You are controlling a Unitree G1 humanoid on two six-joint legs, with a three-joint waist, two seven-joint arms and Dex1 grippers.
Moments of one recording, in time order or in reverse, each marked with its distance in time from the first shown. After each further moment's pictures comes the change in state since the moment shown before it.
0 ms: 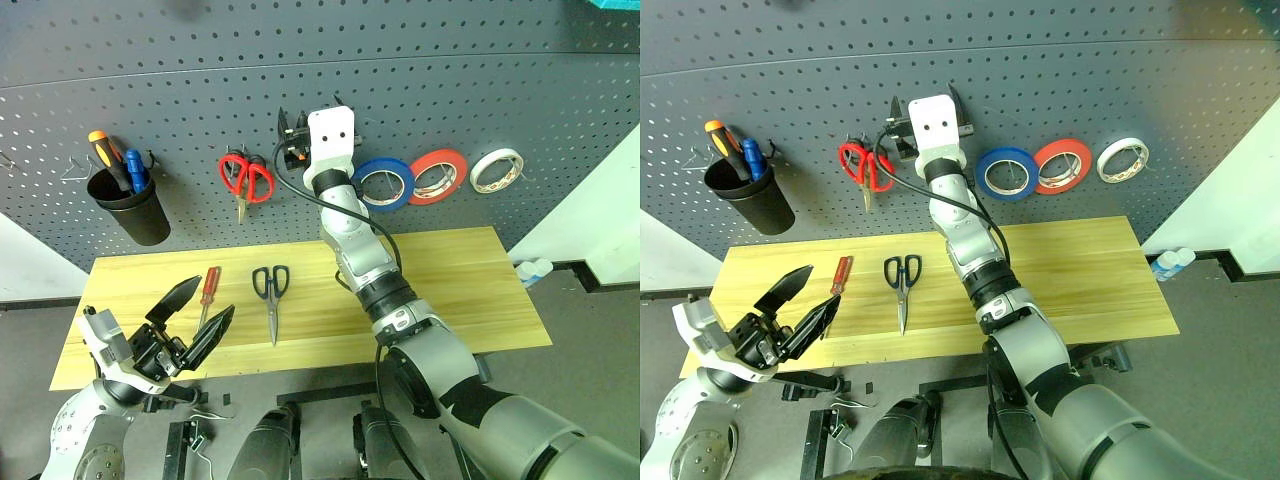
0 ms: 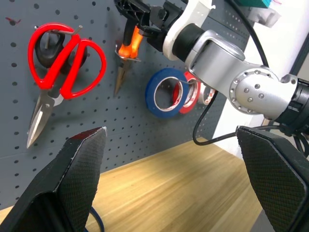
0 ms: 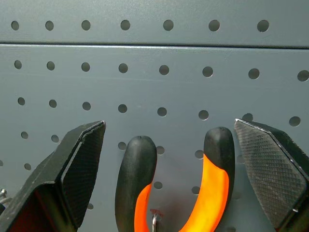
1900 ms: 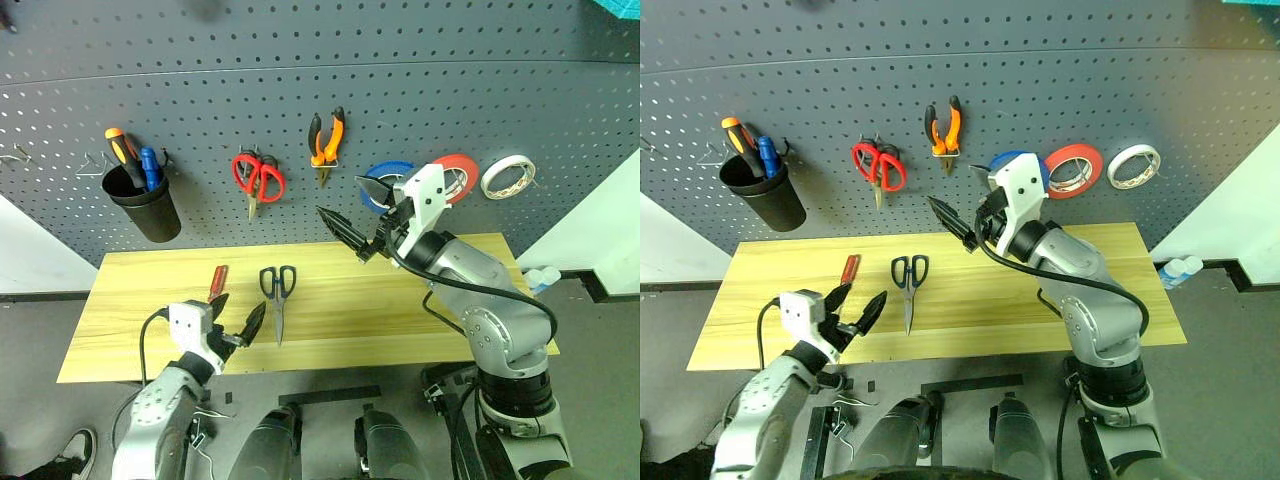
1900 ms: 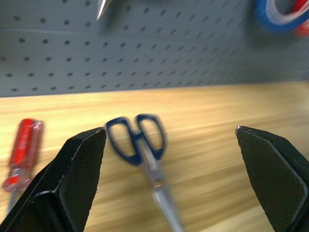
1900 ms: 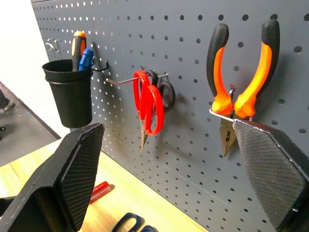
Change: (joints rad) left arm -0.163 -0.173 -0.257 0.209 0.533 0.086 0.587; right arm 0.566 -0.426 -0.047 -1.177 0.477 0.918 0.639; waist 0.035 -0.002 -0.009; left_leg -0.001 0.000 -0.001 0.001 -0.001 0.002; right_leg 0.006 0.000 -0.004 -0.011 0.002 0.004
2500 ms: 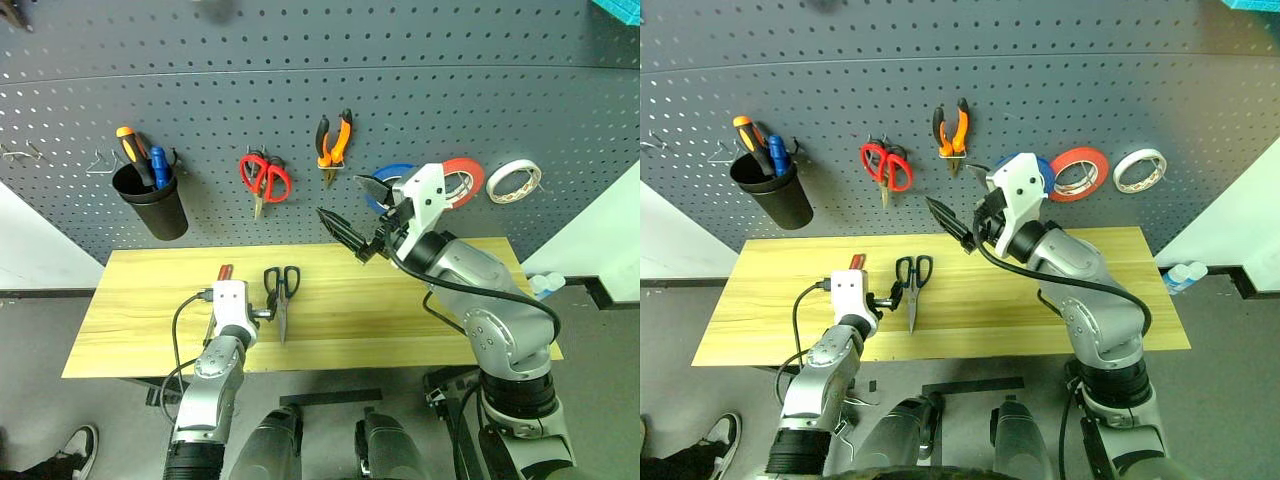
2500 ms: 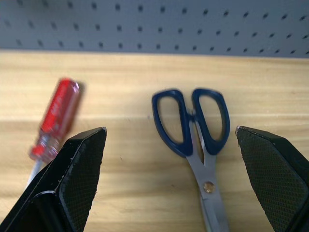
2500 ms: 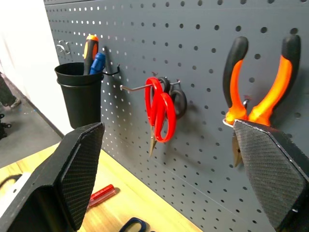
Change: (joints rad) left arm -0.228 -0.186 -0.018 0.146 0.138 0.296 0.323; right arm 0.001 -0.013 0.023 -0.024 0.014 0.002 -0.024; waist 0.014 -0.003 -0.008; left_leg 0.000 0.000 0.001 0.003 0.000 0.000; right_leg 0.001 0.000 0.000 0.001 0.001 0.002
